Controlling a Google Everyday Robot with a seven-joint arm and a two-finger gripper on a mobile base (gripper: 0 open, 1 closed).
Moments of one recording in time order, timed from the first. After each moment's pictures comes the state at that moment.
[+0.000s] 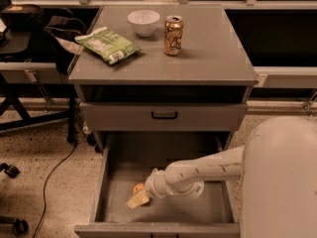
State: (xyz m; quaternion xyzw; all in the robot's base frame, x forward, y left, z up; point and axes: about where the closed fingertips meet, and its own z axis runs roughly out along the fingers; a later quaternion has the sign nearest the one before) arm 0.519 0.062 0.408 -0.42 0.84 0.21 0.27
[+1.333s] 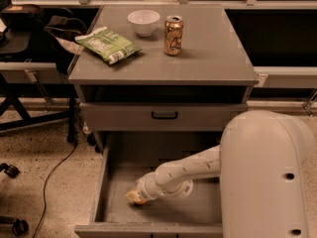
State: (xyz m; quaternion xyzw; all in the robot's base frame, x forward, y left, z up) arm 0.518 0.094 0.386 -0.43 0.84 0.21 0.26
